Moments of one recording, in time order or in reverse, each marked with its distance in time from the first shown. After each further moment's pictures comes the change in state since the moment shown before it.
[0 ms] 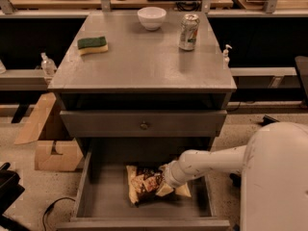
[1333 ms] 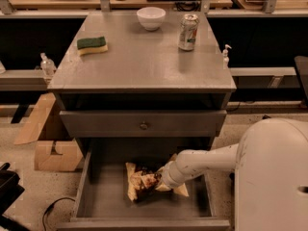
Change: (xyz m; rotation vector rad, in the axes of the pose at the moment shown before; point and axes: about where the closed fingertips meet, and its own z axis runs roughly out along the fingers) arm -0.005 0.004 0.004 -0.014 0.018 -0.008
